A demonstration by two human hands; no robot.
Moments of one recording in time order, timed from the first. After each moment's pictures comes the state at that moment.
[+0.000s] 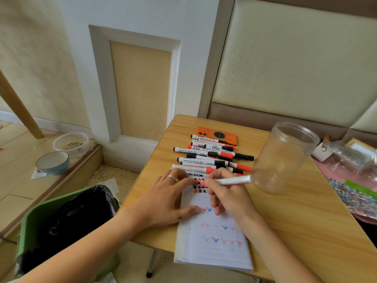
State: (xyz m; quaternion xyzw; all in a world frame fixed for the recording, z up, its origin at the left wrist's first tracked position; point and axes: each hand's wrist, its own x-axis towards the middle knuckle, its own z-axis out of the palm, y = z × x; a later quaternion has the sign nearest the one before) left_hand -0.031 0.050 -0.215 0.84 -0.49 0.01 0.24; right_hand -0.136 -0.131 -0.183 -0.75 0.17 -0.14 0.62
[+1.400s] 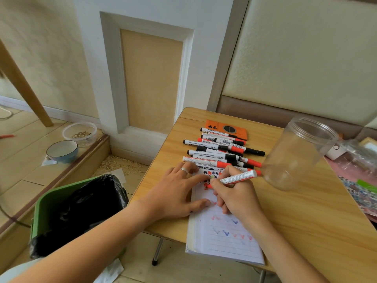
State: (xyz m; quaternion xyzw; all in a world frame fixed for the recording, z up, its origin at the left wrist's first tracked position) left_hand -0.030 0.050 -0.222 0.84 -0.51 0.06 0.20; right_hand -0.136 -0.117 -0.191 -0.81 0.19 -0.16 0.53
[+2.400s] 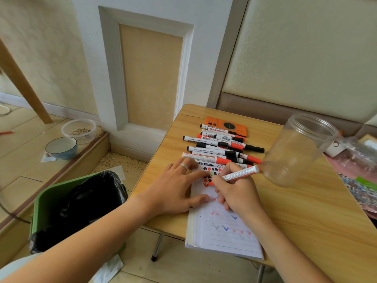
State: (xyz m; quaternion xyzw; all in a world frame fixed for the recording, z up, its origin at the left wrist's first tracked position) left_hand -0.030 0.051 -0.221 0.83 -0.51 0.05 0.21; right_hand -0.138 -0.117 -0.192 -0.81 0.20 -0.17 0.52
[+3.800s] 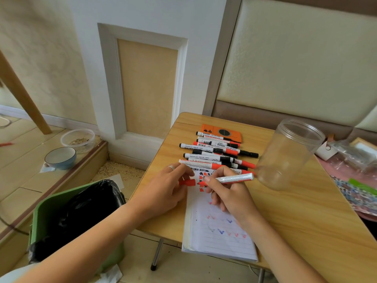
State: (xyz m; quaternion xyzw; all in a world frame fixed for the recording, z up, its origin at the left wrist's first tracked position) left_hand -0.029 0.065 -0.209 0.81 -0.47 0.04 0.34; right_hand -0.142 -0.119 -0.188 -0.77 0.12 -0.15 0.62
